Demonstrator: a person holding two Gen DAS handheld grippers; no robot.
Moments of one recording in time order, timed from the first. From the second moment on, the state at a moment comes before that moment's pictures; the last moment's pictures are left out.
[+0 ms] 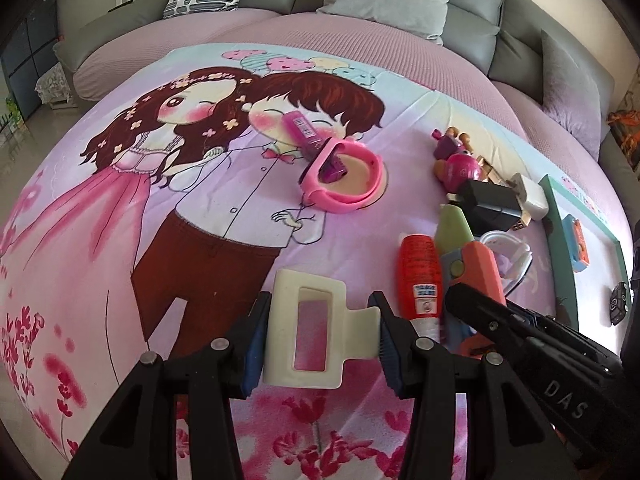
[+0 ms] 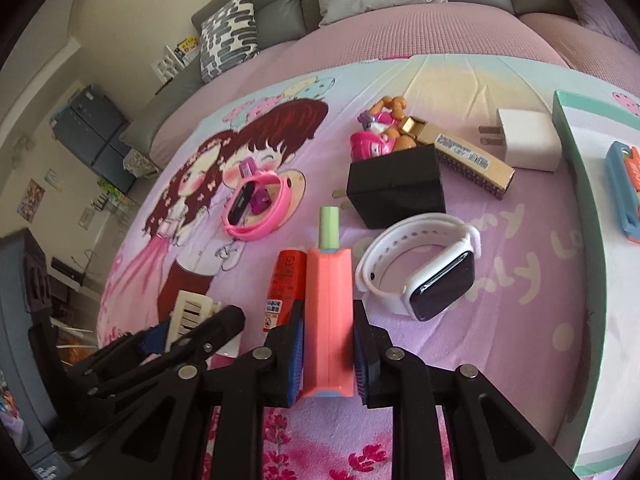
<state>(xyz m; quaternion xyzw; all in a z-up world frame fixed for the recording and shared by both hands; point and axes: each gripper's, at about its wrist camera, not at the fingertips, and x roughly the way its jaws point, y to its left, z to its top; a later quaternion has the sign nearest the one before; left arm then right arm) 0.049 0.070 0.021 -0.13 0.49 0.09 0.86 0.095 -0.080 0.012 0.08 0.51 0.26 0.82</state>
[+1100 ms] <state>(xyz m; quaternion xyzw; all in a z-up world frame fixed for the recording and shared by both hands) 0.043 0.085 0.033 -0.16 0.45 0.09 0.87 0.084 -0.076 0.034 0.08 0.46 0.25 0.85</state>
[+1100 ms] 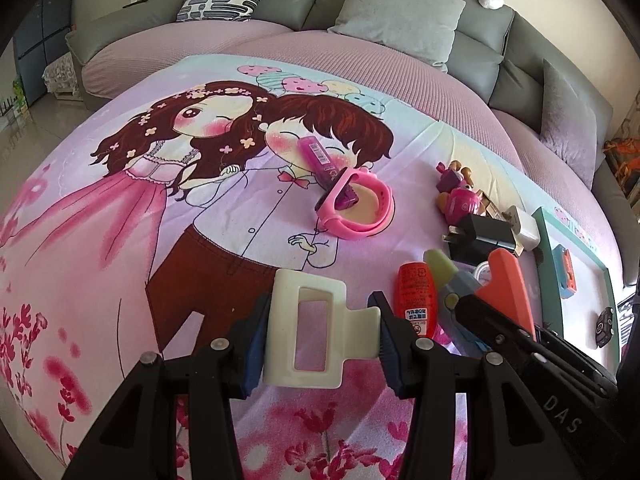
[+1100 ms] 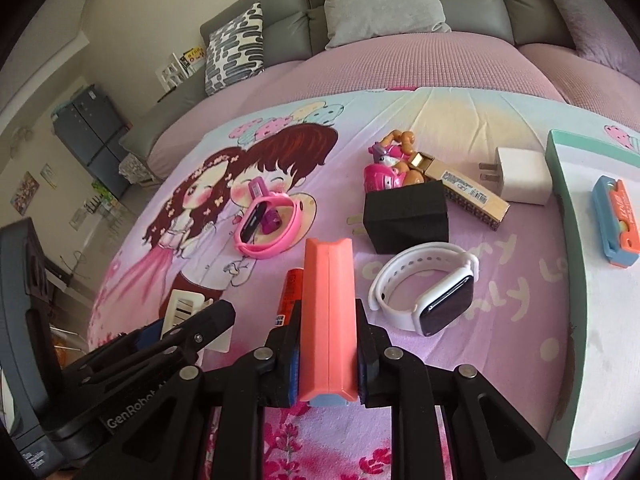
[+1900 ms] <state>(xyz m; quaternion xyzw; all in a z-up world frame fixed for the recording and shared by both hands) 0.044 0.060 0.067 -0.13 0.43 0.09 0.89 0.073 -0.146 0.097 0.14 0.37 0.22 0.89</state>
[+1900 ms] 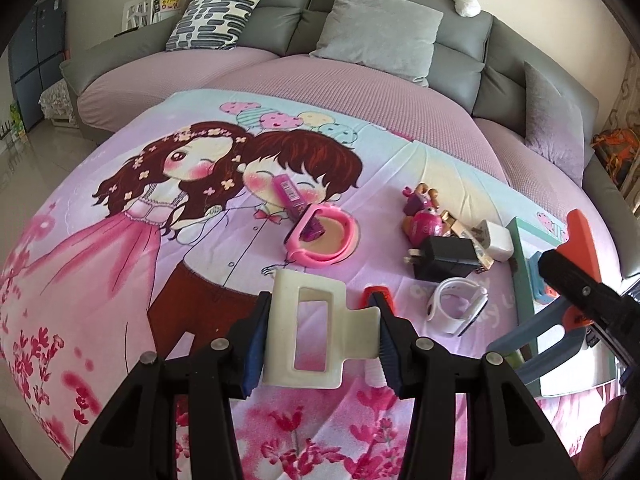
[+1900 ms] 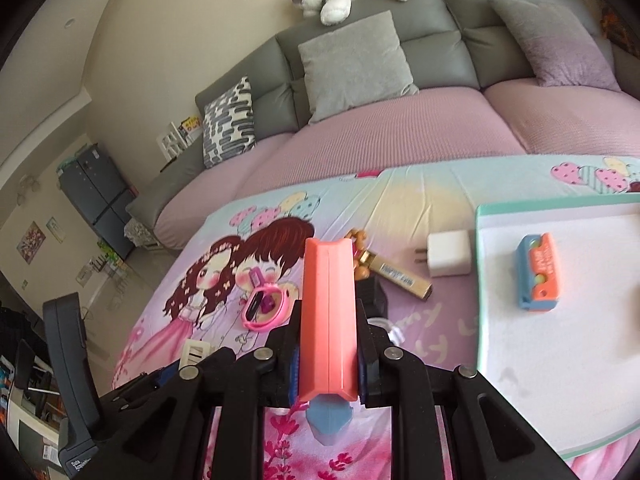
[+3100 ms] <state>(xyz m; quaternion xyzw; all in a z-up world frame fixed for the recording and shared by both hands) 0.127 -0.173 0.092 0.01 0.42 -0.09 0.90 0.069 -0.357 0.108 0.23 0.30 -0.03 0.93</state>
